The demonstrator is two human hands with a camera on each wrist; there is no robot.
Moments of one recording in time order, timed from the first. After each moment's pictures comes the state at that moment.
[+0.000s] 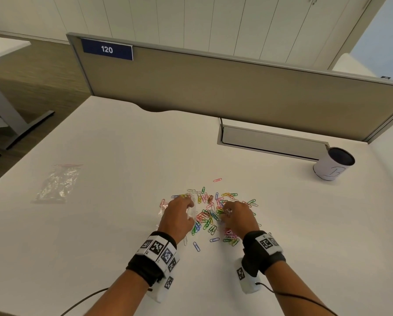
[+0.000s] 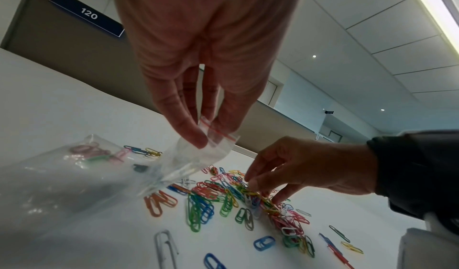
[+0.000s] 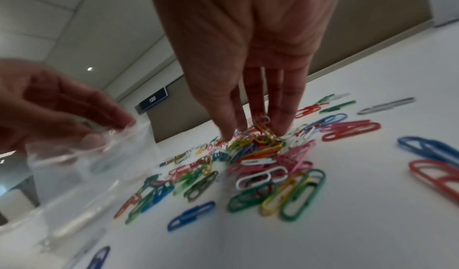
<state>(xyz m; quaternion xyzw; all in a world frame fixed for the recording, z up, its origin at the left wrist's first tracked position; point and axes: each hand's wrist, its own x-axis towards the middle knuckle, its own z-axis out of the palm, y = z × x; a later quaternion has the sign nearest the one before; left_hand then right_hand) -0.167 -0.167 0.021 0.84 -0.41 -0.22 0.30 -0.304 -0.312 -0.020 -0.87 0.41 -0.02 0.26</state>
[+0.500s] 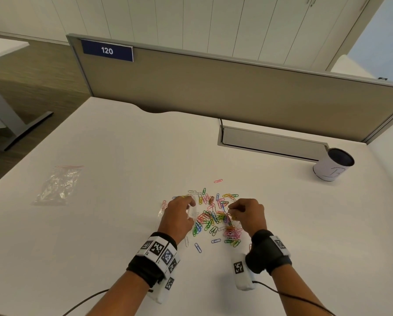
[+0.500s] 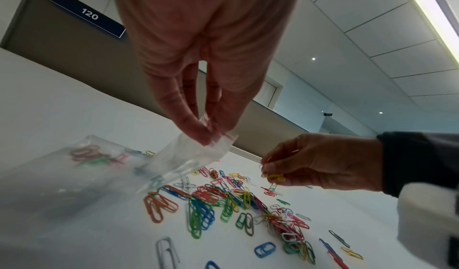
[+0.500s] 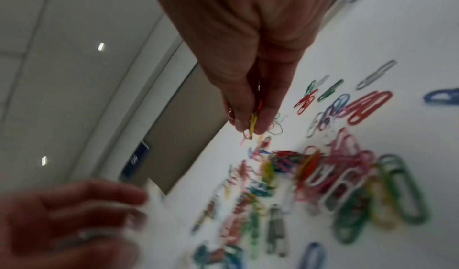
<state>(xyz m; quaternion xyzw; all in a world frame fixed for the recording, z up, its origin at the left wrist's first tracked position) -0.164 -0.165 0.026 0.83 -0.40 -0.22 0.32 -0.313 -0.318 -0.004 -0.74 0.48 -0.17 0.44</state>
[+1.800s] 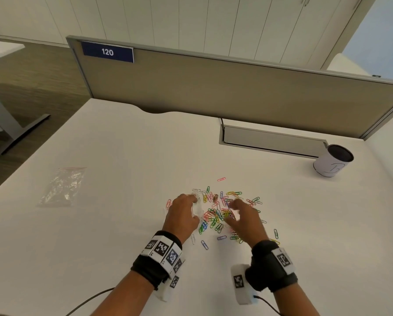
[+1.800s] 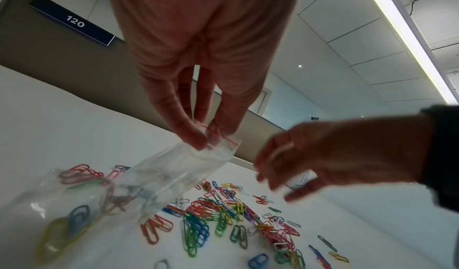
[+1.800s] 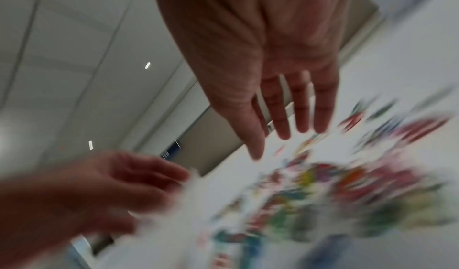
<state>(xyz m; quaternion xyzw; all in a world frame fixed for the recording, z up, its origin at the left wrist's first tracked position) -0.160 -0.157 0.033 0.83 -0.41 -0.22 0.30 -0.307 -0.270 0.021 -0.81 0.46 -0.07 0.35</state>
